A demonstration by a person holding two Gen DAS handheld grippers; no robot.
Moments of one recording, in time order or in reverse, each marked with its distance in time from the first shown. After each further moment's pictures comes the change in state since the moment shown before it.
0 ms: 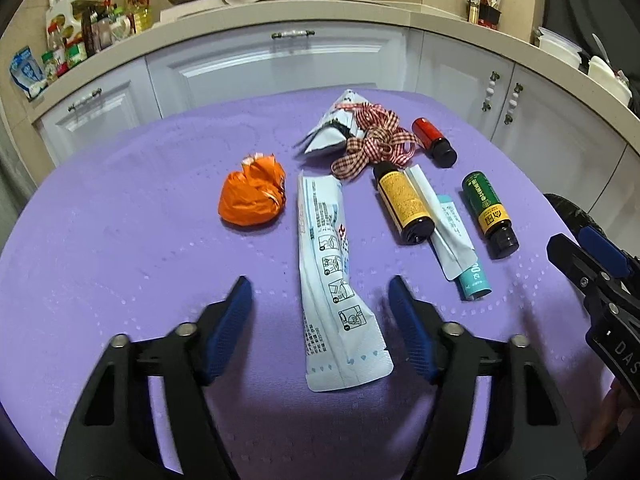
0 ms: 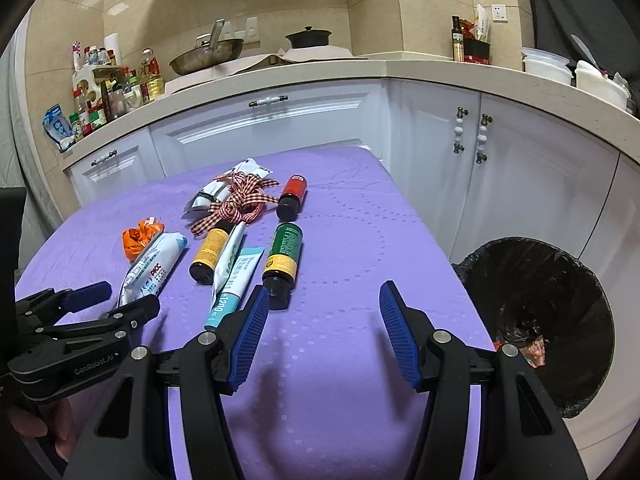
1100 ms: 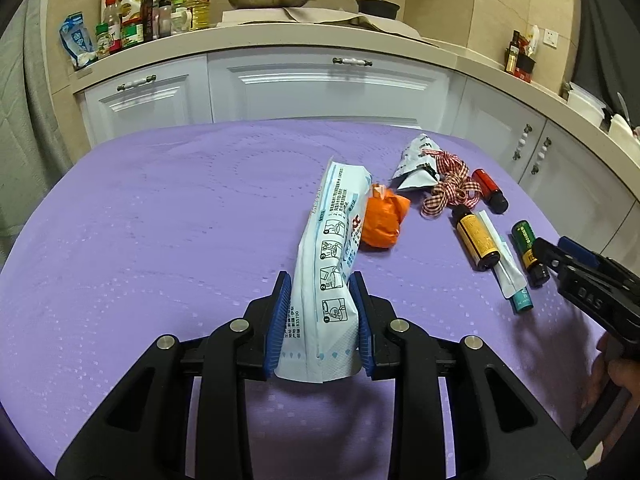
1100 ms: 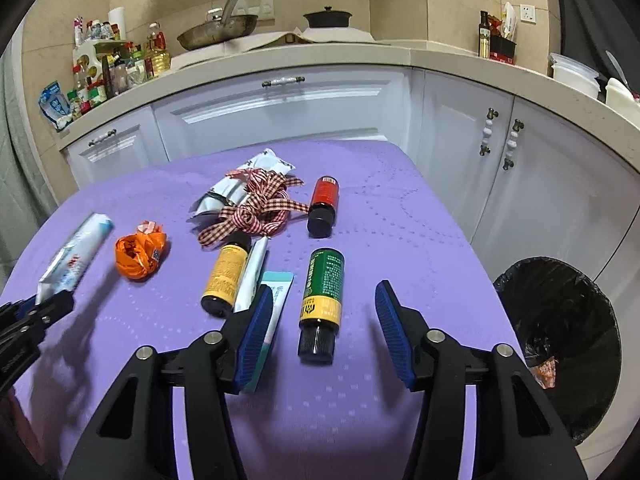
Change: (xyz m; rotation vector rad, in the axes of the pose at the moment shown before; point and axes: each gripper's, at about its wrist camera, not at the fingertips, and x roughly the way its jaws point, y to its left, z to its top) left arm -0.038 0.081 -0.008 -0.138 -0.096 0.036; right arm 0.045 0.032 0.025 -0.054 0.090 -0.002
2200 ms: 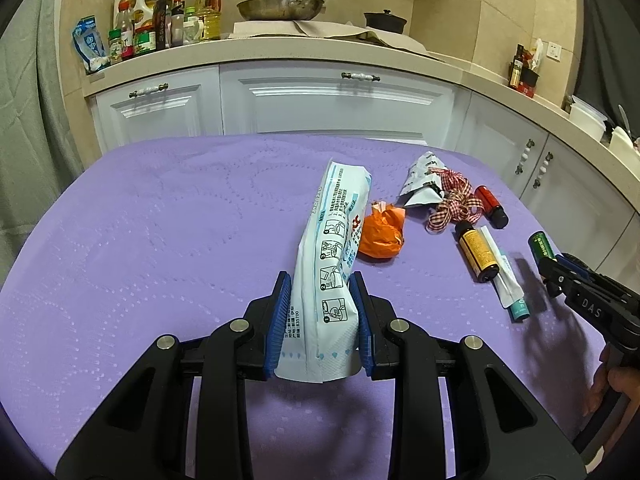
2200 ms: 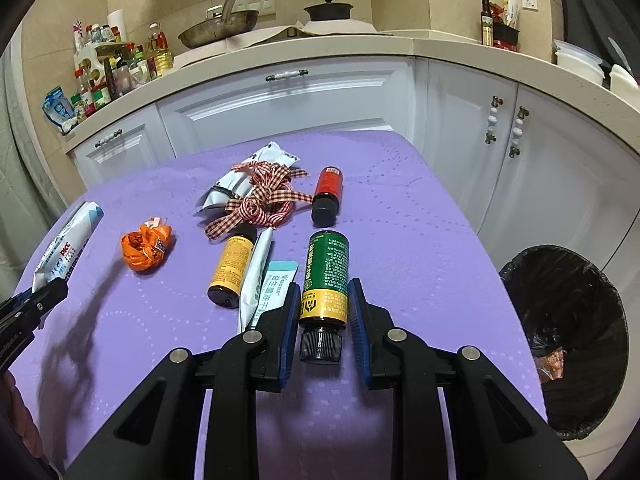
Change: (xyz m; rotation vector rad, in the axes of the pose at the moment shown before) left arm -0.016 0.008 0.003 -0.017 -0.044 0.013; right arm -0.015 -0.011 -0.005 0.023 -0.003 0.040
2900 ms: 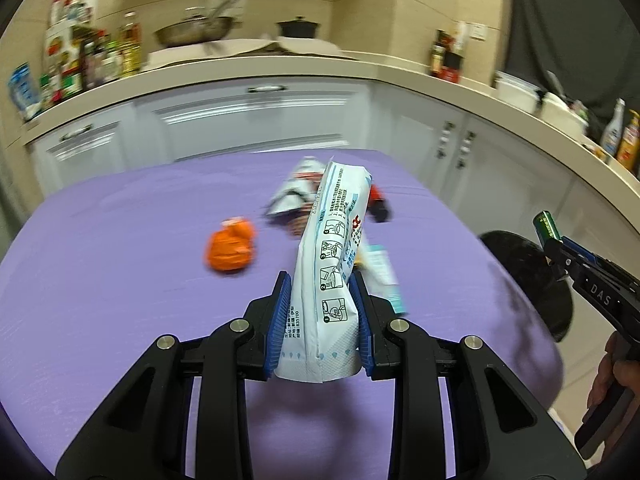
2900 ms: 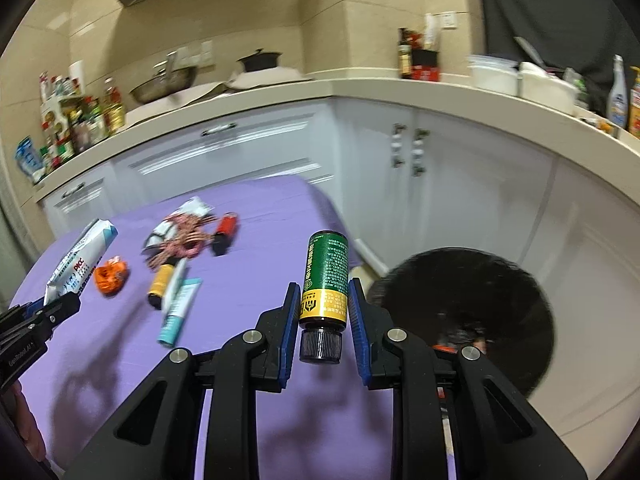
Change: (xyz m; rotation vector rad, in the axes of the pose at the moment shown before) left arm -0.019 -0.106 0.000 0.155 -0.027 -0.194; right arm -0.089 -0.090 -0.021 0.126 -0.149 -0.192
